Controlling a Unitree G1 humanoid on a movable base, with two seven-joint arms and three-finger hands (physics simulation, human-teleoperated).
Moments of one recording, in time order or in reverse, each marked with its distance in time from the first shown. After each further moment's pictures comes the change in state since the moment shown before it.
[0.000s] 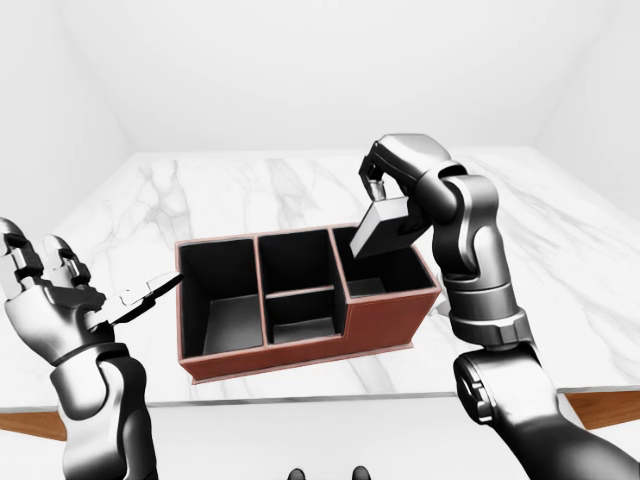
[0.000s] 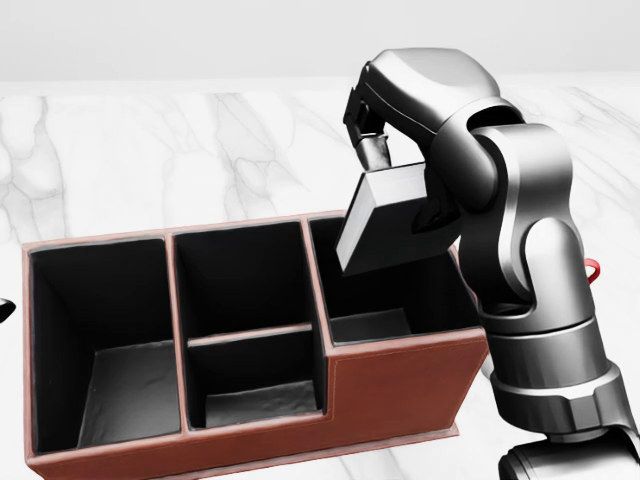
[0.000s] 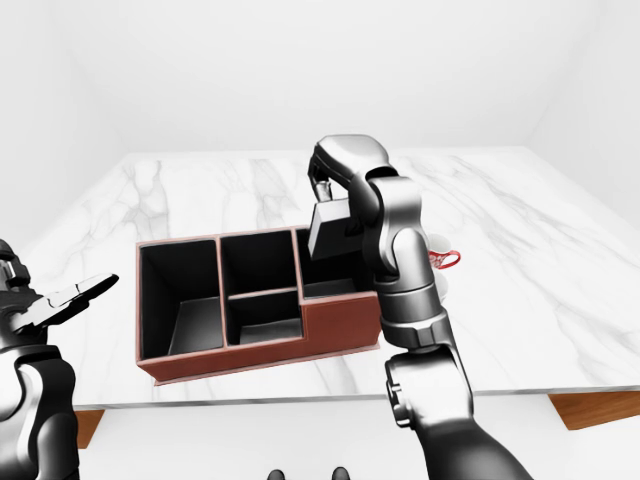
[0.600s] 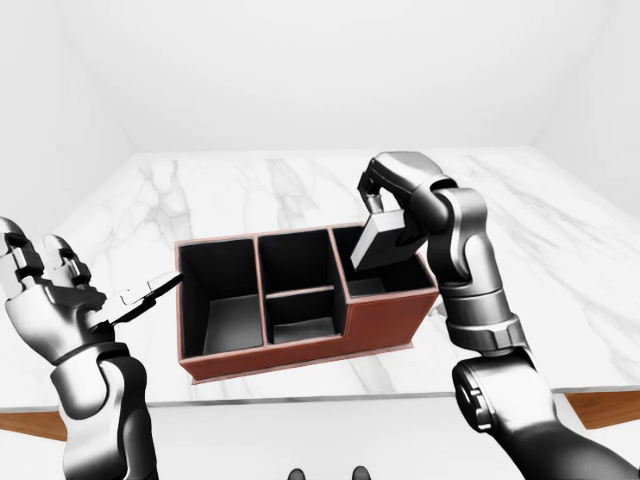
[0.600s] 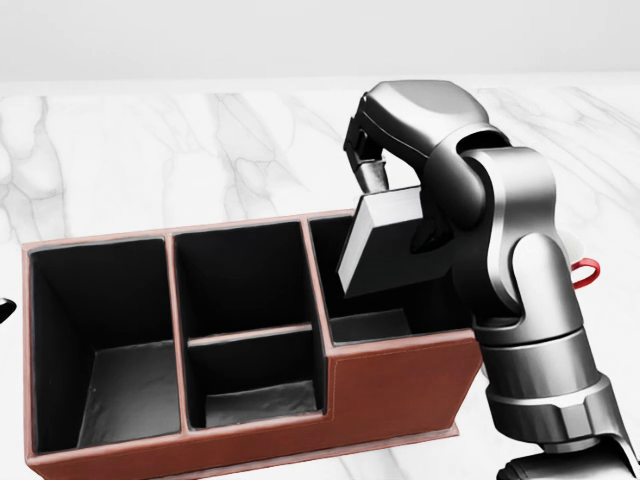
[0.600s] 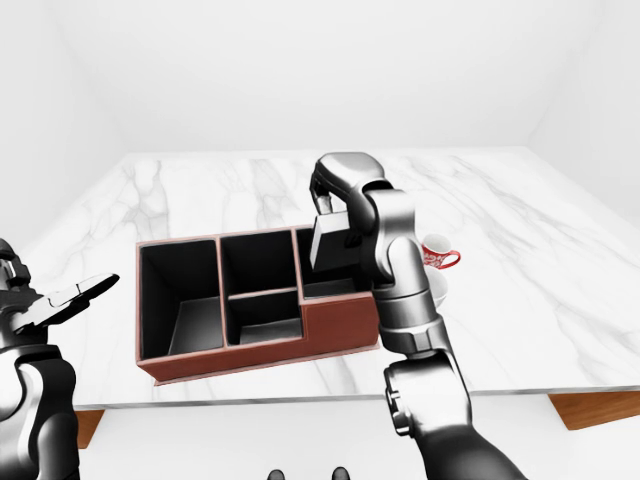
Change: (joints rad) left arm -0.002 0.000 -0.002 -0.002 0.003 0.005 0.002; right arm 0.041 0.012 0.008 0.035 -0.011 0.000 0.000
